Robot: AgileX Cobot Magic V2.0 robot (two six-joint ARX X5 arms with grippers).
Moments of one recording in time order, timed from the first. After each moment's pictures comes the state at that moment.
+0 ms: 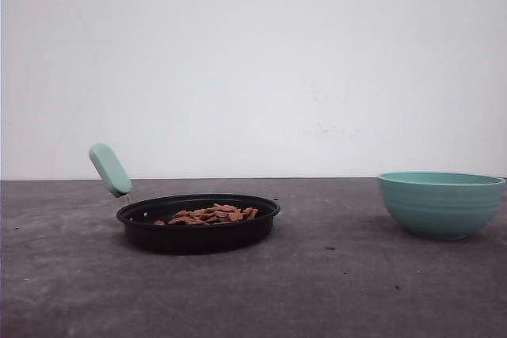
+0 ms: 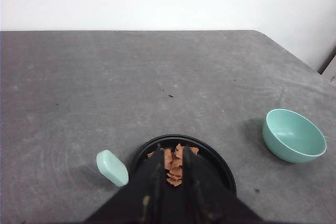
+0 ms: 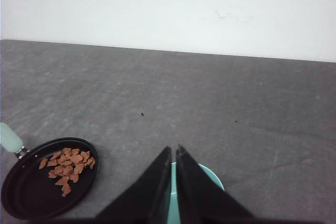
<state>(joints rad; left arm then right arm) -0.30 0.63 0.70 -0.33 0.23 -0.15 0.21 0.53 0.81 -0.53 -0.13 0.11</state>
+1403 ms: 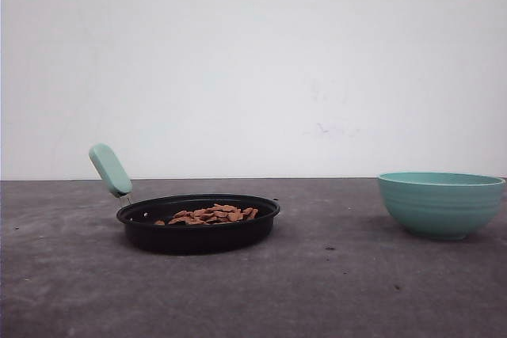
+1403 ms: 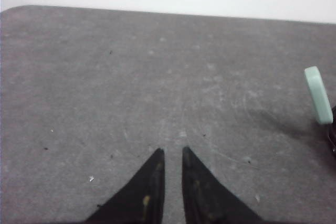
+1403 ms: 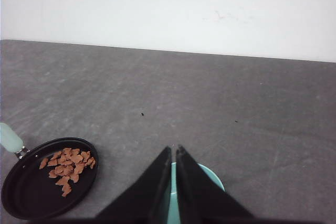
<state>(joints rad) -0.06 0.01 0.05 -0.24 -0.11 -0.05 0.21 0.53 0.81 -0.53 -0.13 0.11</state>
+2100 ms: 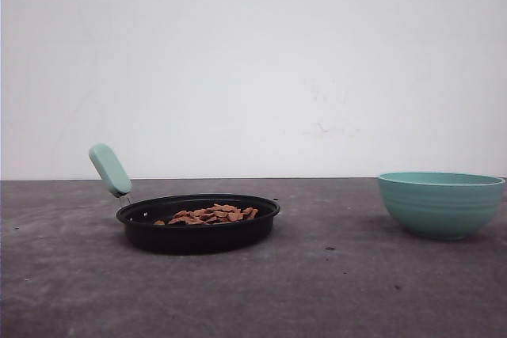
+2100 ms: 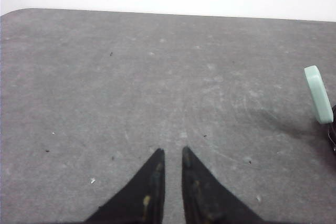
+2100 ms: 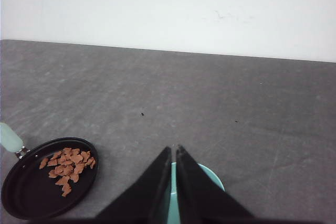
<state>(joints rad) -0.06 0.00 0.05 -0.24 -0.11 -0.04 0.21 0.53 0.81 -0.53 -0.13 0.11</state>
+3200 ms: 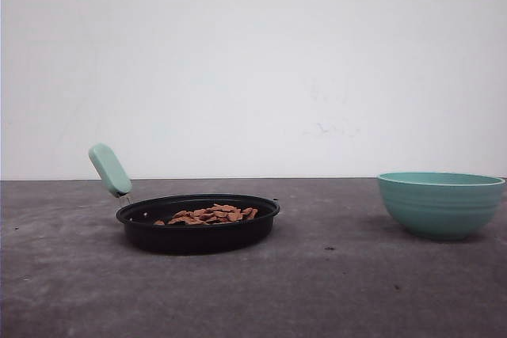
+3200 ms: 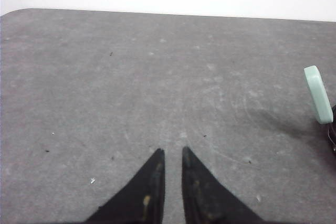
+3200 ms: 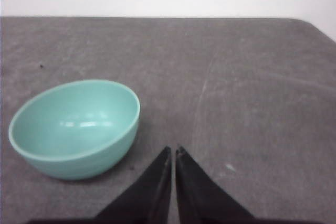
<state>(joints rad) -0.06 0.00 0.05 -0.24 -0.11 -0.04 -0.02 0.01 0.02 -0.17 -0.10 0.06</state>
